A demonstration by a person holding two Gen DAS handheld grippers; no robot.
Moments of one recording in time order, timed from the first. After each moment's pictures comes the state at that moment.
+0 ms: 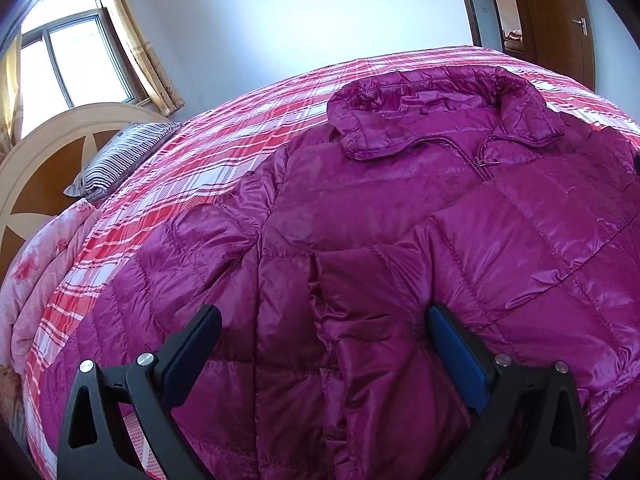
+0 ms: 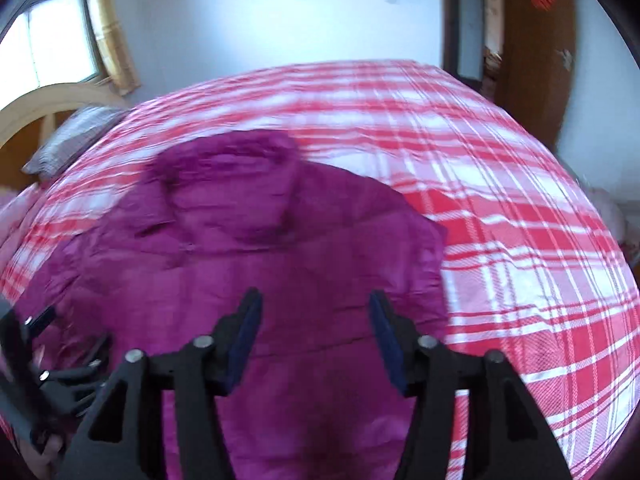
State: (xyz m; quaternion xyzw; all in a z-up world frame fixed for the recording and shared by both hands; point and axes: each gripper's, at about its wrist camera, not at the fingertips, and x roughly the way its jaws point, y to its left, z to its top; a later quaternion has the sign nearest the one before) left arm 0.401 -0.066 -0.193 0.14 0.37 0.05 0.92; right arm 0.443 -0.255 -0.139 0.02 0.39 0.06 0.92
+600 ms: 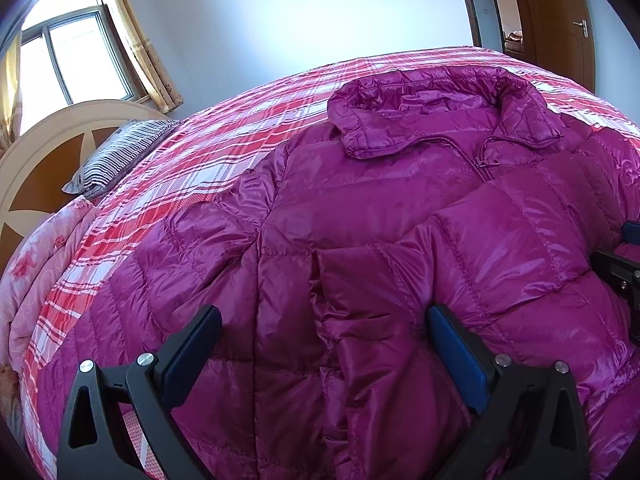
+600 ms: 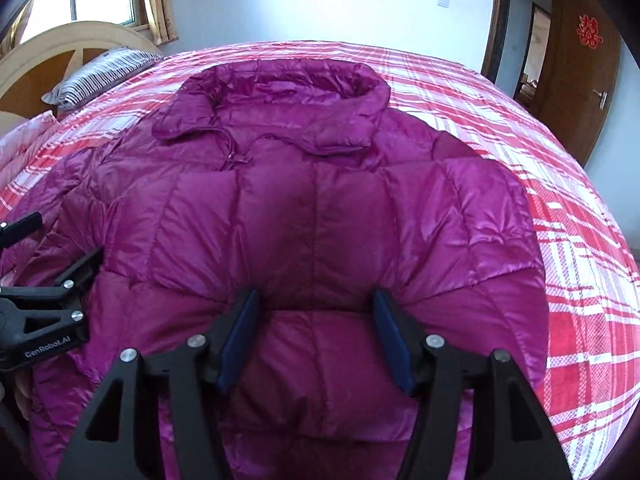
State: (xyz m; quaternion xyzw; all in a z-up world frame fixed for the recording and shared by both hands) left arm 0.402 -0.065 -0.194 0.13 0.37 0.05 0.92; right arm 0.438 -0.213 -0.201 -0.04 0.41 0.08 0.91
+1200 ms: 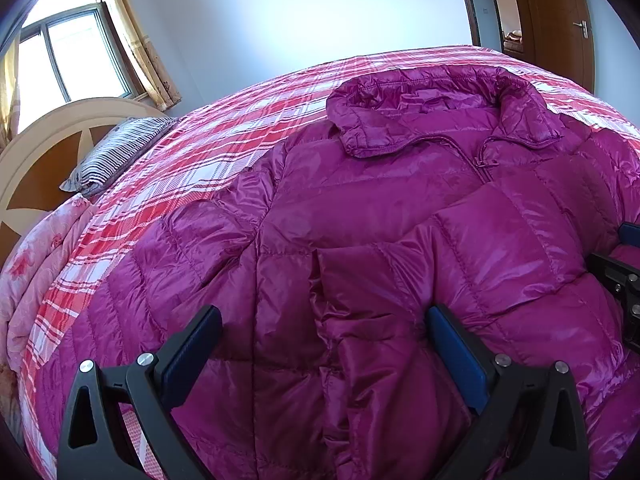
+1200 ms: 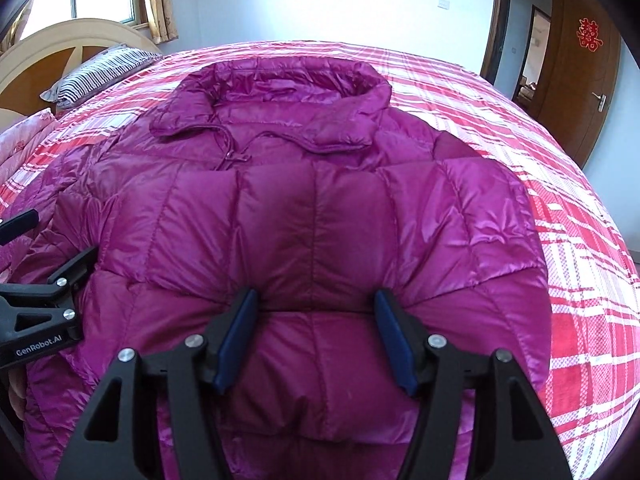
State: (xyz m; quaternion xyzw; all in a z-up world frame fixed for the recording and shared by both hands) left arm 0.403 -0.064 -0.193 0.13 0.38 0.04 0.91; right arm 0.443 -0.210 -0.203 -0.04 0.41 0.07 0.91
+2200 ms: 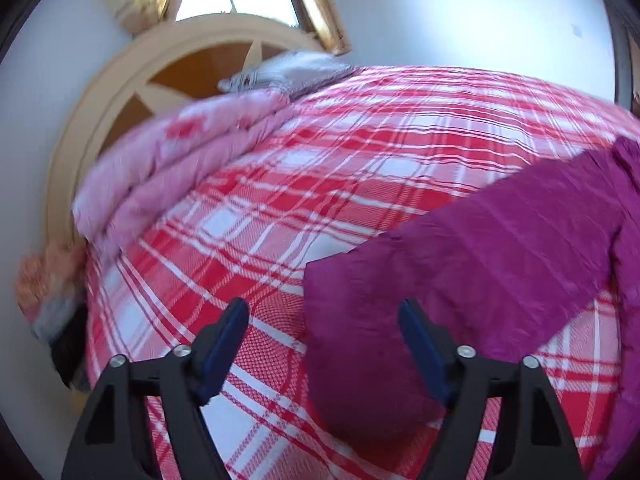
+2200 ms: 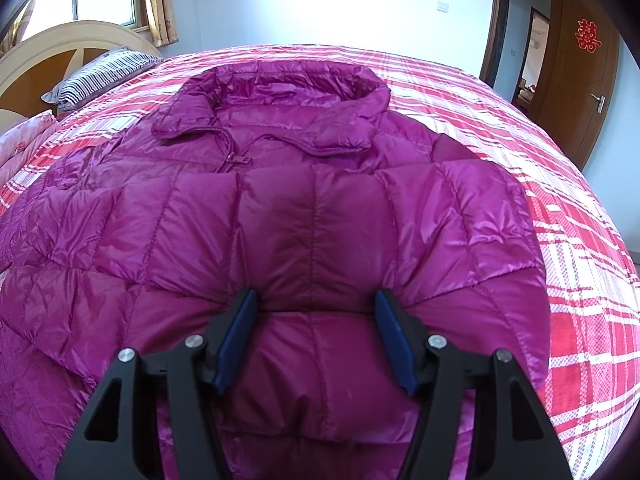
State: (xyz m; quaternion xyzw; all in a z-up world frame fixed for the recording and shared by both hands) left arm 0.289 0.269 -0.159 0.01 0.38 0.26 0.89; right arm 0.440 -0.212 -0.202 -0.04 0.40 0.08 0.91
